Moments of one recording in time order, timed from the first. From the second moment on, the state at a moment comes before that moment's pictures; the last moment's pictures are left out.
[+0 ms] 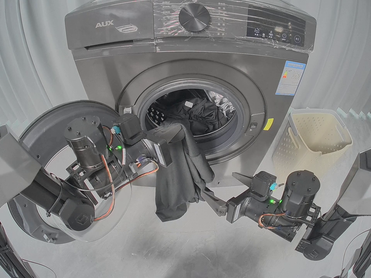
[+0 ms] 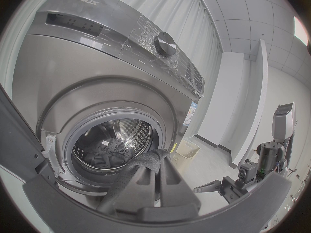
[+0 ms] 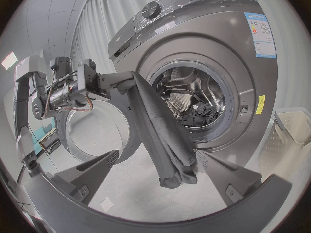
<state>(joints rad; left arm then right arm) -0.57 1.89 -0.73 -1.30 -0.18 -0.16 0.77 1.97 -0.42 -1.45 -0.11 0.11</state>
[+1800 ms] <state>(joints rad) -0.58 1.86 -0.68 -1.32 -0.18 -0.16 0.67 2.23 -0.80 -1.45 -0.12 0.09</state>
